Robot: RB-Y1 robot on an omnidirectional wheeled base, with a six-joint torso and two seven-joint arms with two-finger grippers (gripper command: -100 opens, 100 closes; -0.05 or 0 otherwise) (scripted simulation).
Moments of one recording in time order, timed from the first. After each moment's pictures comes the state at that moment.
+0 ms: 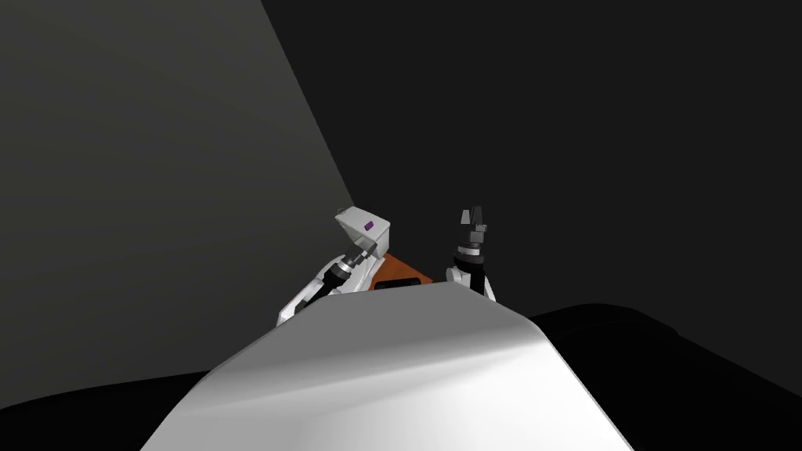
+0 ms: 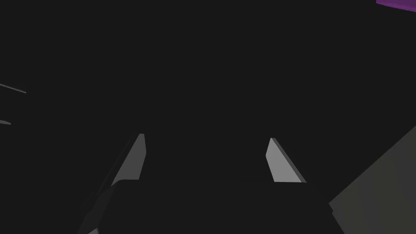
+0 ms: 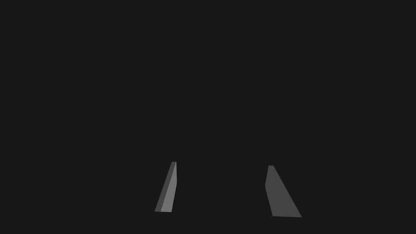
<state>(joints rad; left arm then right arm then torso) 0.40 0.66 -0.35 -2.00 -0.24 -0.40 -0.73 0.55 -0.02 -0.04 -2.23 -0.03 -0.62 0.12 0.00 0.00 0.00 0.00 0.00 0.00</state>
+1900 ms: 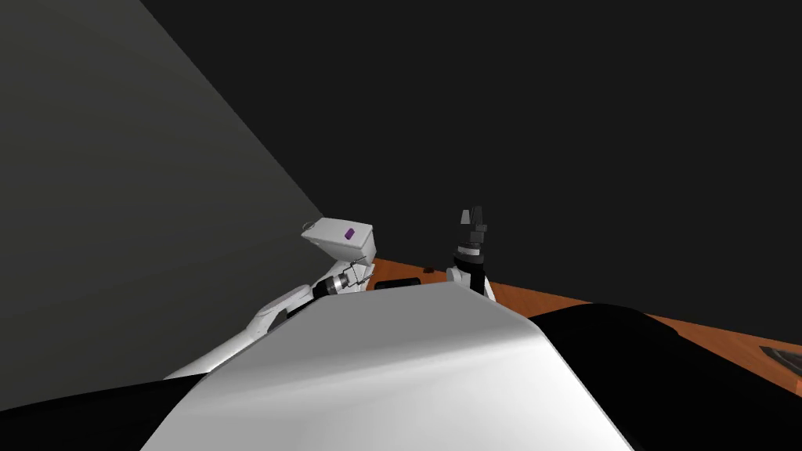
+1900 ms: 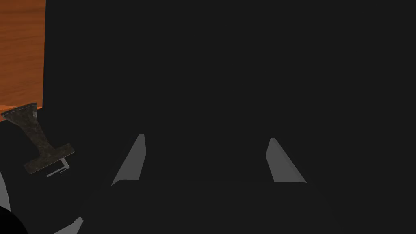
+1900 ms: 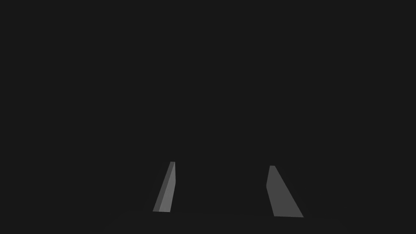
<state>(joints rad) 0.33 1.05 -0.59 -1.86 -0.39 -0.43 -1.22 0.55 -0.02 -0.04 -2.23 -0.03 -0.62 0.12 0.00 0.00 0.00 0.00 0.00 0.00</state>
